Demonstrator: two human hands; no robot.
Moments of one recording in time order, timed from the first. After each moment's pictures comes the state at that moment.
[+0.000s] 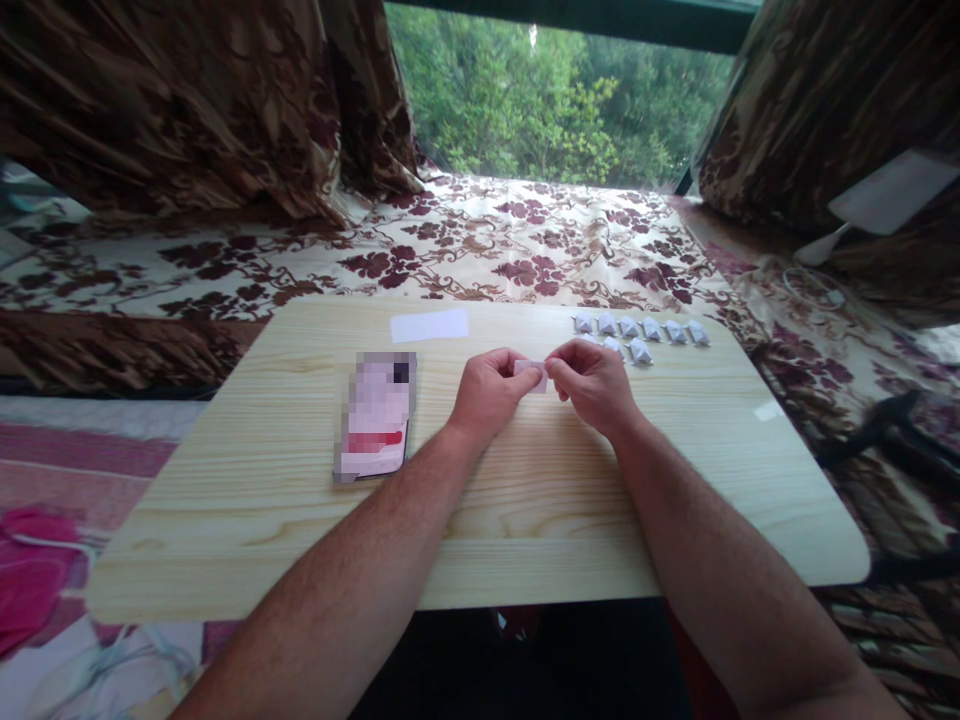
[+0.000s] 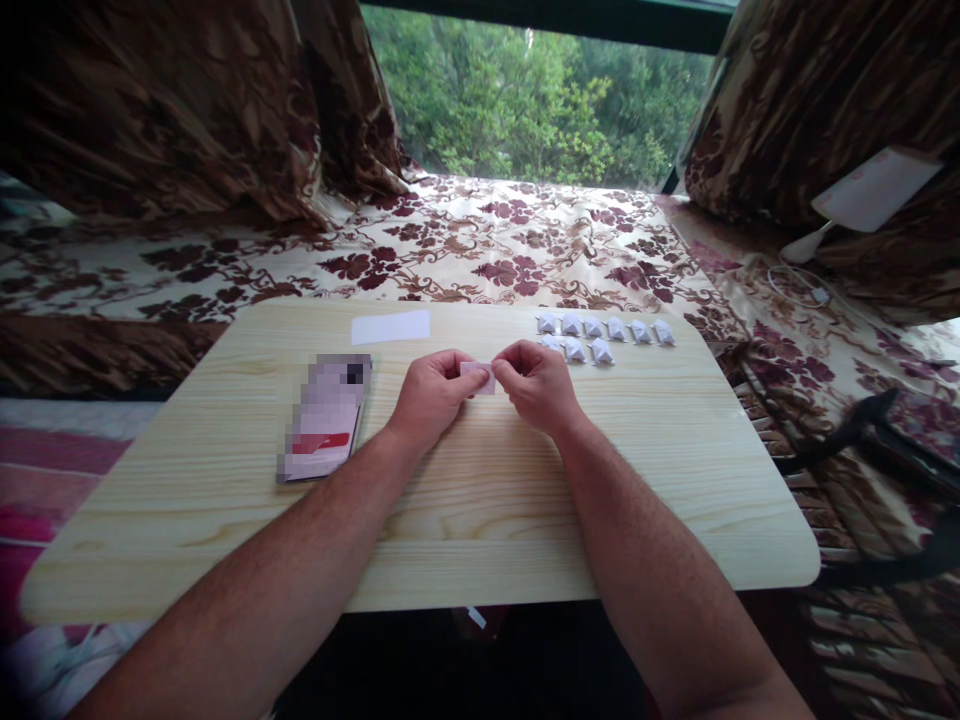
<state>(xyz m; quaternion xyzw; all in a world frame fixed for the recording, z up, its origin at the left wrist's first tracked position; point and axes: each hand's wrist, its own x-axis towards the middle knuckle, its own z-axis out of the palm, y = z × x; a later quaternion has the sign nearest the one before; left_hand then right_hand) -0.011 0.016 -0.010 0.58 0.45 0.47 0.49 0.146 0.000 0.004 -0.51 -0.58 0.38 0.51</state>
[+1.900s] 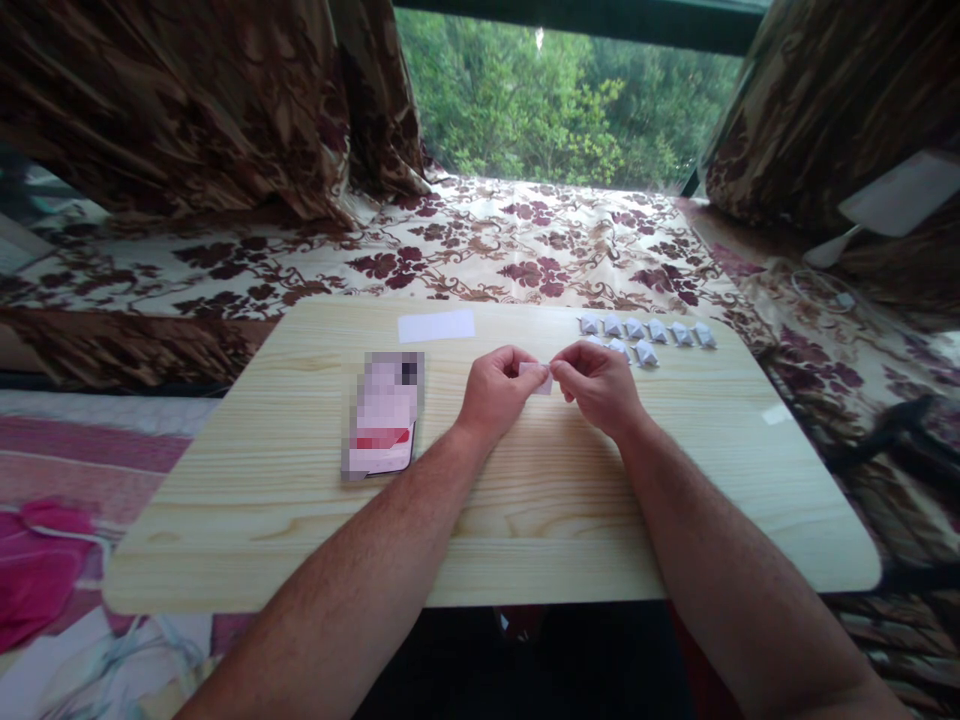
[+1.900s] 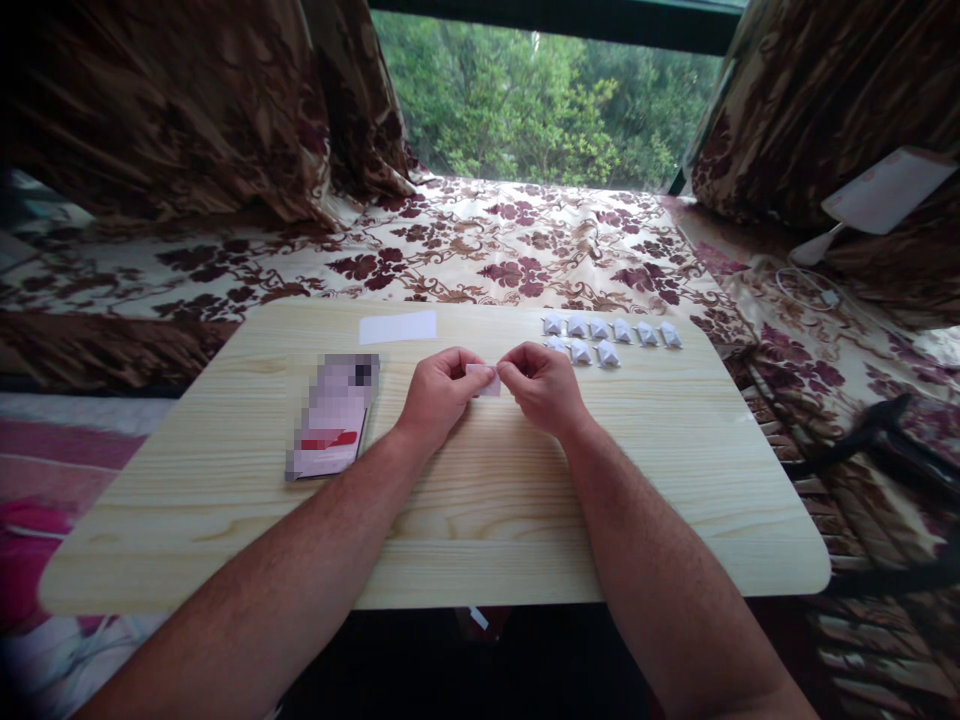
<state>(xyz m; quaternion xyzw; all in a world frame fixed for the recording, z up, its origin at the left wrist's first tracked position) -0.009 0.017 -0.012 0.57 0.45 0.49 0.48 0.147 0.001 0.001 -0.51 -0.59 0.38 0.50</state>
